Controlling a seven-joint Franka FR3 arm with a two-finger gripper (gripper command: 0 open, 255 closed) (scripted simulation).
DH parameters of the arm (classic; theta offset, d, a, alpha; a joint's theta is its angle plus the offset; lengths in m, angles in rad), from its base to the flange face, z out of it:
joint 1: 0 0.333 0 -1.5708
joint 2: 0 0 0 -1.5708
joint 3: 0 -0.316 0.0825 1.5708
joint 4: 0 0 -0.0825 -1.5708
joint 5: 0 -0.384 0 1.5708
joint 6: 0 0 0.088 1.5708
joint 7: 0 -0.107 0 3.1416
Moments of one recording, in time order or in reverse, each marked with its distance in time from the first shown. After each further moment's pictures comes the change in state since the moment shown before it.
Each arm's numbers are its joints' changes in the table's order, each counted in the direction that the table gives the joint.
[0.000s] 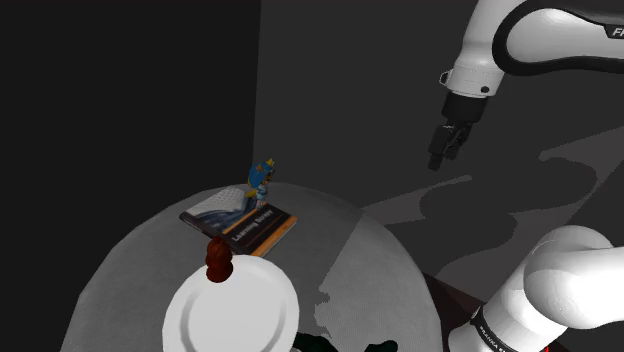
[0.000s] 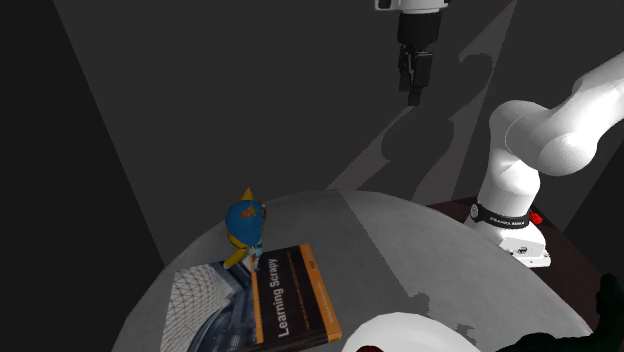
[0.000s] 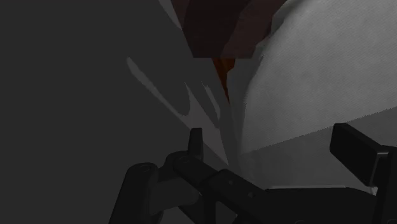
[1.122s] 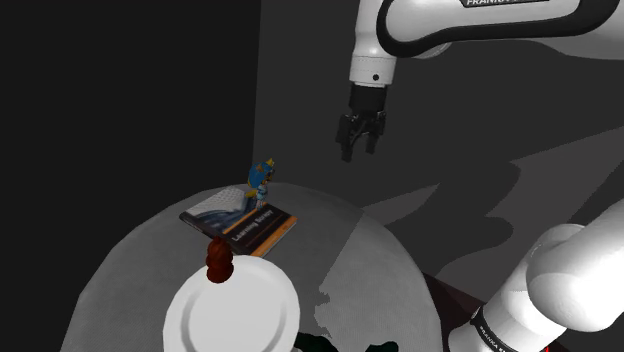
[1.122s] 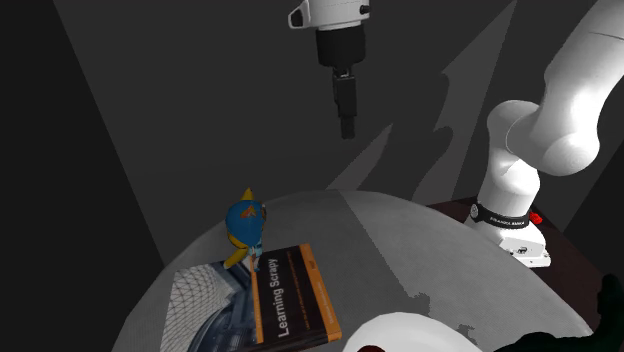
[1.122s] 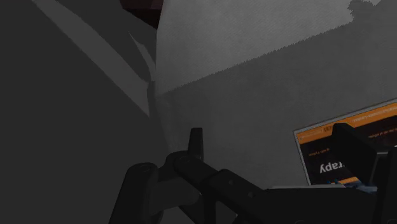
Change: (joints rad) arm 0.064 0.550 -0.190 -0.386 -0.117 -0.095 -0.213
